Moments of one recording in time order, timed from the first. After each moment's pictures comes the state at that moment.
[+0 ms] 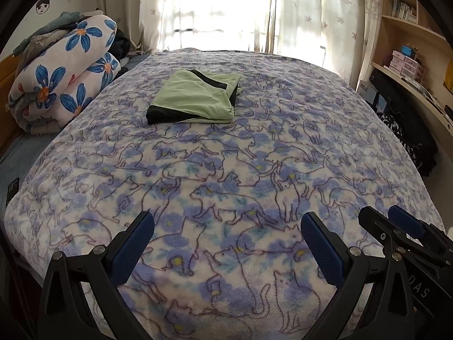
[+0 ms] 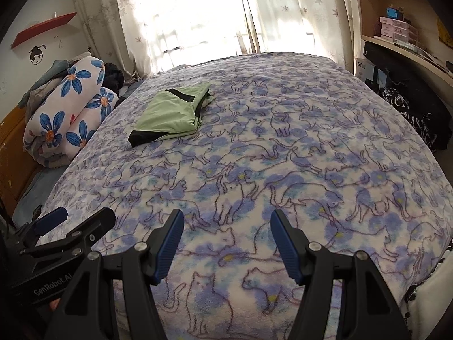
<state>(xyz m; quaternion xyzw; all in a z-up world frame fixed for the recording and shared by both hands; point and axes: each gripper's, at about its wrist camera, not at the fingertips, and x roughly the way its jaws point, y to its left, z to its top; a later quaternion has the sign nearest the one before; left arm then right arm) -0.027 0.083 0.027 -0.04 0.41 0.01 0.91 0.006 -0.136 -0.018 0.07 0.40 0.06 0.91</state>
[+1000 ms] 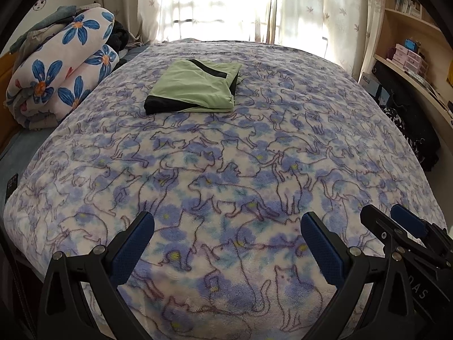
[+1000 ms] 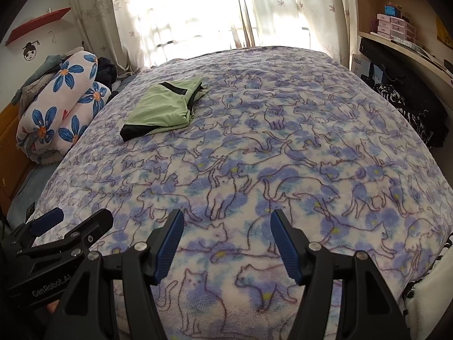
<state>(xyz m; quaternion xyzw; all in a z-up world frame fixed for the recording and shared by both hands) -0.019 0.082 0.016 -0.04 0.43 0.01 0.90 0.009 -0.141 -0.029 0.06 0.42 0.06 0.91</state>
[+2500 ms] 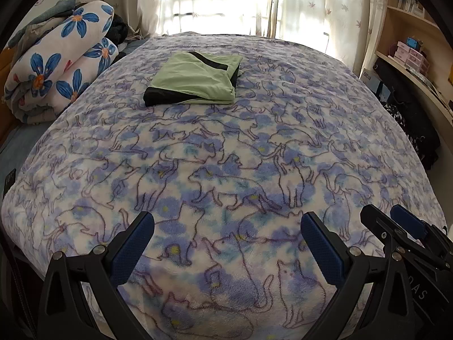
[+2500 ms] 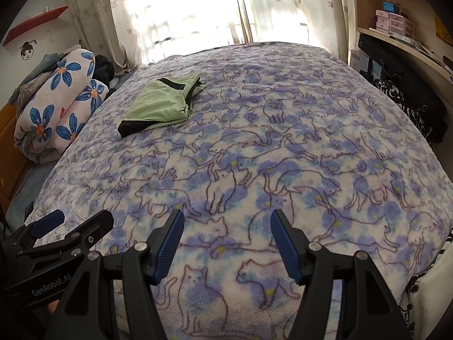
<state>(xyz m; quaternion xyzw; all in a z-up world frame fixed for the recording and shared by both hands) -0.019 0.084 0.010 -0.04 0.44 0.01 0.90 0.010 -0.141 -0.030 0.06 0.42 0.06 0.90</state>
